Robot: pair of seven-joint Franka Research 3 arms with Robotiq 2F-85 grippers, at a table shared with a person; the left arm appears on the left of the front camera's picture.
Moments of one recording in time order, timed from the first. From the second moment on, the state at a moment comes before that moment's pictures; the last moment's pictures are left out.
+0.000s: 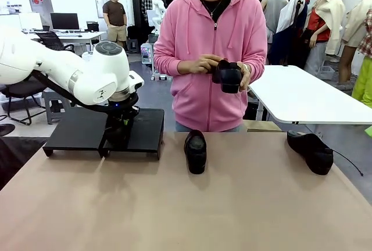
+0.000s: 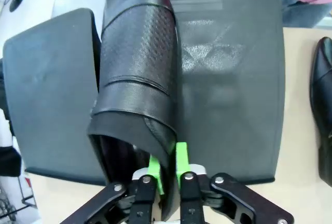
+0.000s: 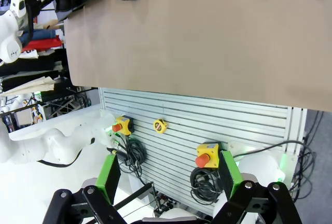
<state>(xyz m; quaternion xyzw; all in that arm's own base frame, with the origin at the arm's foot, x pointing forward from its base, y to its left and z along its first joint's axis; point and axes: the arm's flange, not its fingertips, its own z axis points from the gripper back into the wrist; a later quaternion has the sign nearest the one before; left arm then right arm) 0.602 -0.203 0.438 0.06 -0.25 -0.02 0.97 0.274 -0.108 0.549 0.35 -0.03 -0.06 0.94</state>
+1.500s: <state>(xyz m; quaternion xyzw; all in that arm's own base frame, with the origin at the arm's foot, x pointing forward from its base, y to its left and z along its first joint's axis) 0.280 -0.054 0.562 -0.34 -0.25 -0.05 0.90 0.274 -0.109 0.549 0.35 -0.03 -0.06 0.94</state>
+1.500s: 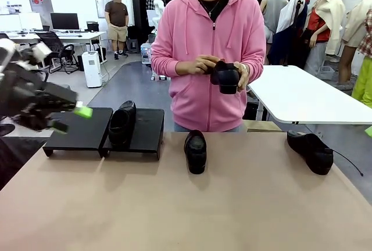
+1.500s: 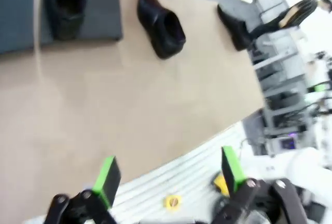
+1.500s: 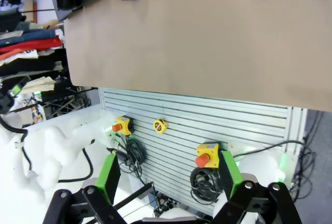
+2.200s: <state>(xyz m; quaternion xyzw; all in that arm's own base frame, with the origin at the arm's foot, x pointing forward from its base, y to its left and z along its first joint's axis) 0.276 0.073 0.500 -0.46 -0.17 0.00 0.87 0.274 -0.109 0.549 0.35 -0.03 -0.06 0.94</state>
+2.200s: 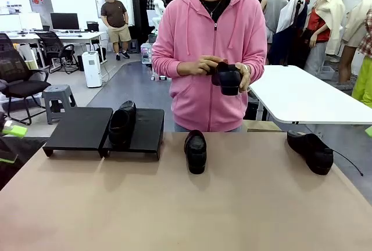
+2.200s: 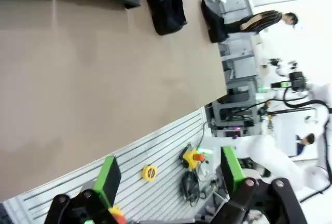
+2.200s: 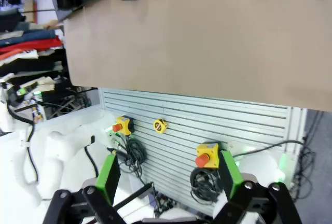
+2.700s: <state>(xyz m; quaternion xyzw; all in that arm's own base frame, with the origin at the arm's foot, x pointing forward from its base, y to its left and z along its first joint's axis) 0.272 0.065 0.512 -0.44 -0.18 0.01 0.88 0.274 -0.109 0.549 0.35 -0.03 -0.06 0.94</state>
